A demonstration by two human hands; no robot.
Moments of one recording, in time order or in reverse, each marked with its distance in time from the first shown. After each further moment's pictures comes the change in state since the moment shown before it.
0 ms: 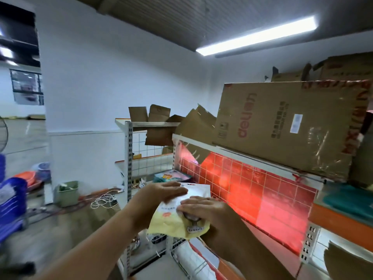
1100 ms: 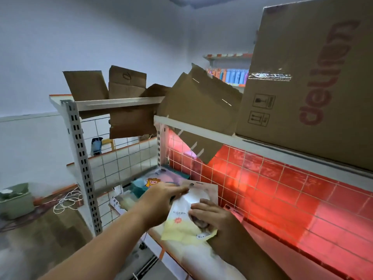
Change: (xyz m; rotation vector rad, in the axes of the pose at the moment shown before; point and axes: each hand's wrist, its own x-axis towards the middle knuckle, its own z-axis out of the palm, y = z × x) left_hand 0.241 -0.265 0.087 0.142 -0.061 0.000; right_hand 0.143 0.303 0.169 0.048 0.030 0.337
